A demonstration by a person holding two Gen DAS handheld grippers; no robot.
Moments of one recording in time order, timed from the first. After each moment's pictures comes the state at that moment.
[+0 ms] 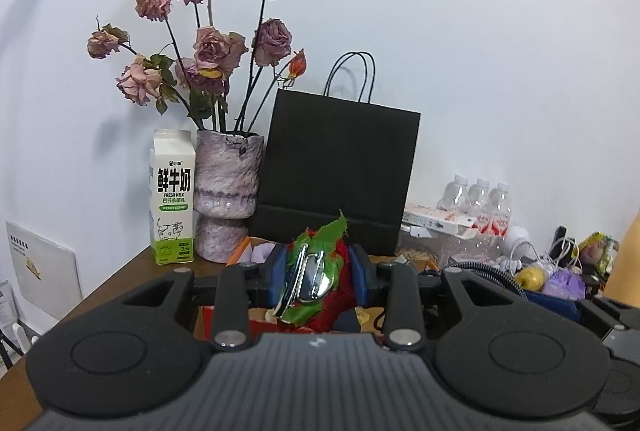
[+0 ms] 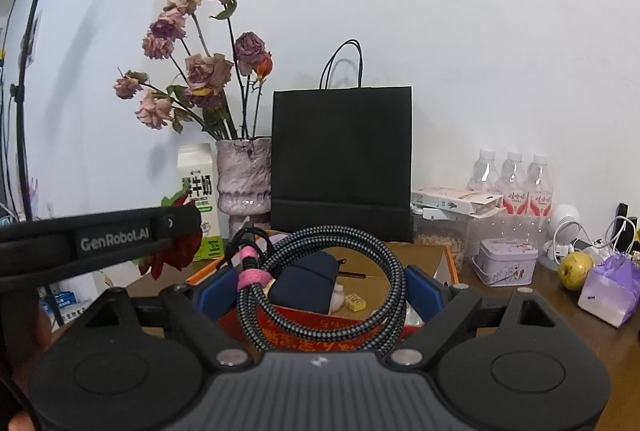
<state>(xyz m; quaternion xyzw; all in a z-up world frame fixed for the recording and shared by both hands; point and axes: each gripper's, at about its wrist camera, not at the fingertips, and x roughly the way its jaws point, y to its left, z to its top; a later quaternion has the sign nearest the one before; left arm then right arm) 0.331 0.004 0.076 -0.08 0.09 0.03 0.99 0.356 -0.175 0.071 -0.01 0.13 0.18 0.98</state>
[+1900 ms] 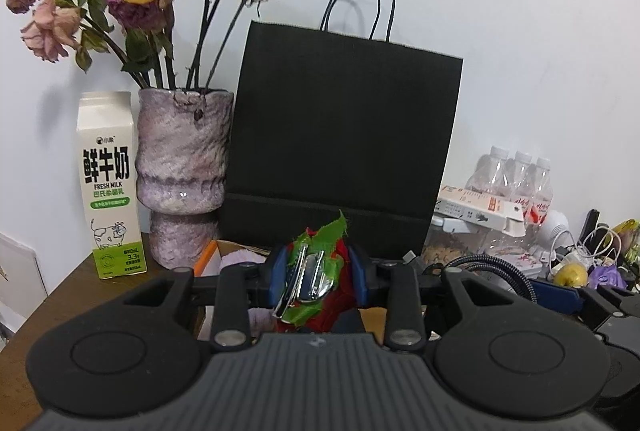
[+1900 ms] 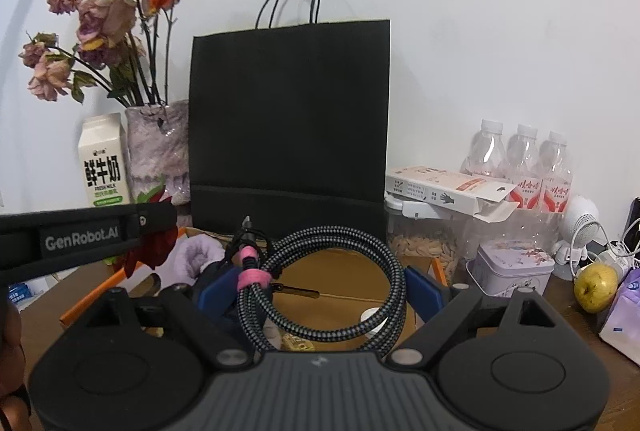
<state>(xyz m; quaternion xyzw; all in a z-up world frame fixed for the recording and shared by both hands) 0.500 0.015 0.053 -0.07 0.15 0.01 0.99 0.525 -0.159 0.047 -0.02 0.18 0.13 0.97</state>
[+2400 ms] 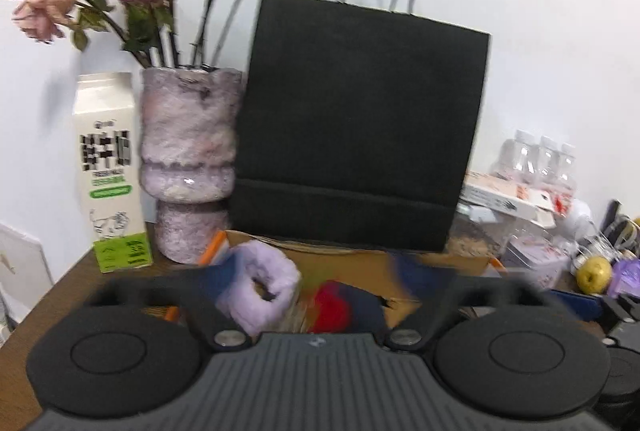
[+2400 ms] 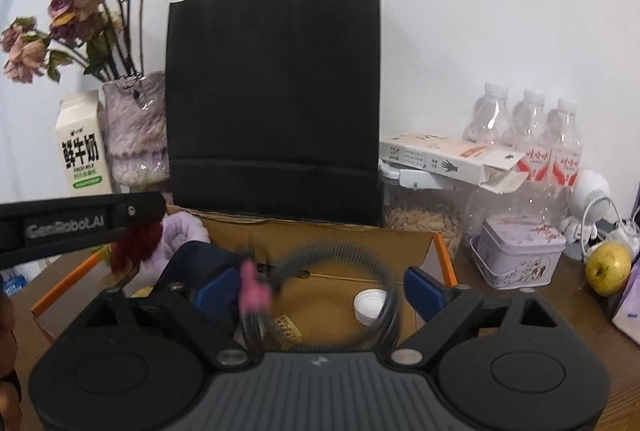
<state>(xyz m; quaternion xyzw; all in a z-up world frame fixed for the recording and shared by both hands) 0.522 0.021 0.041 -0.06 0.16 0.04 0.98 0.553 -0.165 0.030 -0.01 0.22 0.12 0.97</state>
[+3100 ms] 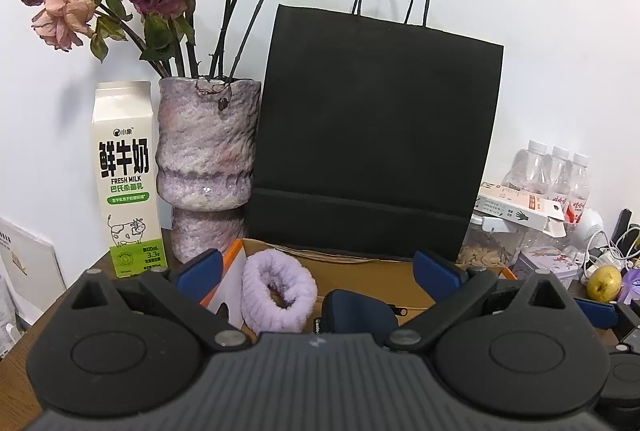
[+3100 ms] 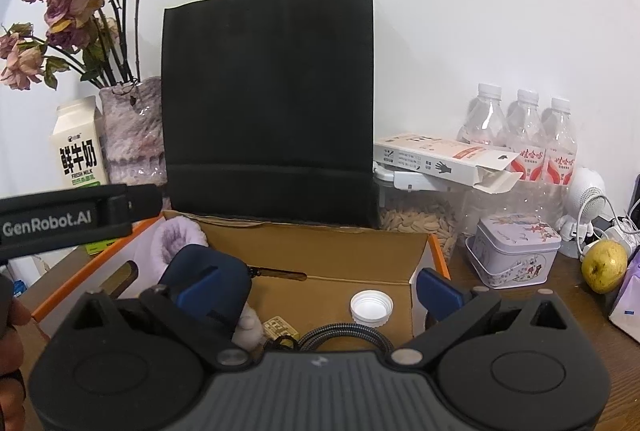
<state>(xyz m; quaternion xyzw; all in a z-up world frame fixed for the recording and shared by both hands) 0.520 0.024 0.045 -0.06 0.16 0.05 0.98 0.549 -0.167 0.033 -0.01 0.21 0.13 0.97</state>
